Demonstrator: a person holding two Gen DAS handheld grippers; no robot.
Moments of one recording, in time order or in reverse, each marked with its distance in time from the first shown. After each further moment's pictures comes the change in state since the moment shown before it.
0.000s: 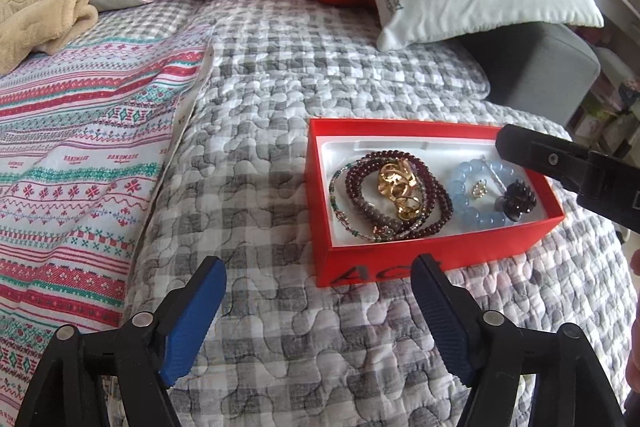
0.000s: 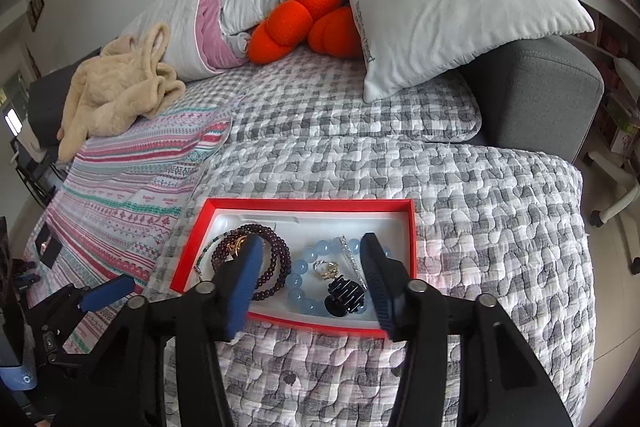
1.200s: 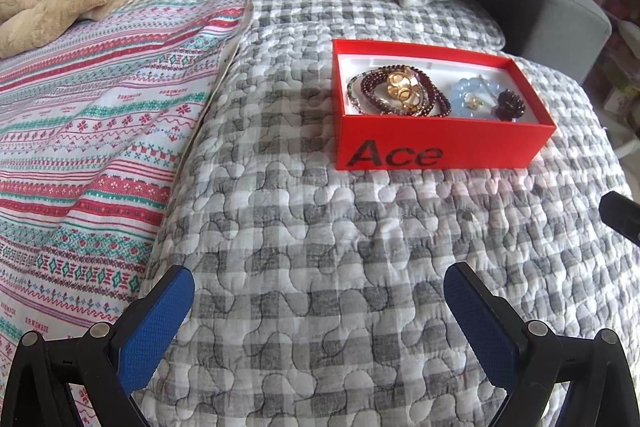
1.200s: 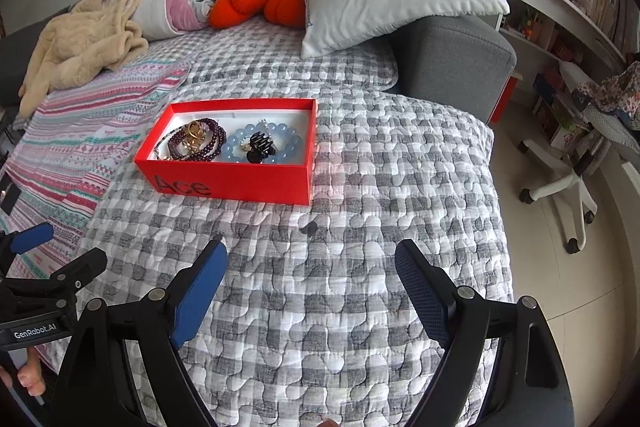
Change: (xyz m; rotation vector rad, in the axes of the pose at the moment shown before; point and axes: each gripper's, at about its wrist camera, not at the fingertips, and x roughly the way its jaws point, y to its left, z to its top) left arm -0.044 -0.012 -0.055 -0.012 0.081 0.111; right arm -0.082 -0.015 -0.079 -0.063 0.094 -0.235
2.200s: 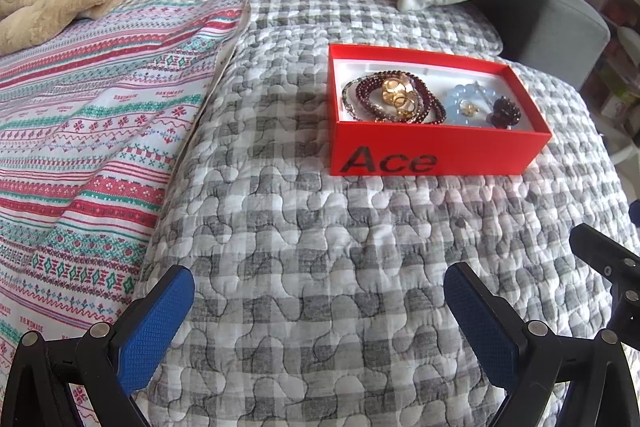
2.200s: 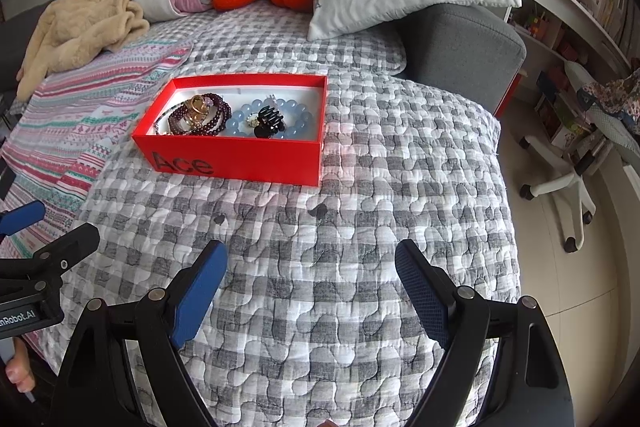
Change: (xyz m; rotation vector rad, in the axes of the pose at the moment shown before) left arm 0.001 -0.001 0.002 -0.012 -0.001 -0.007; right arm 0.013 0.011 -0.007 -0.030 0.041 -0.015
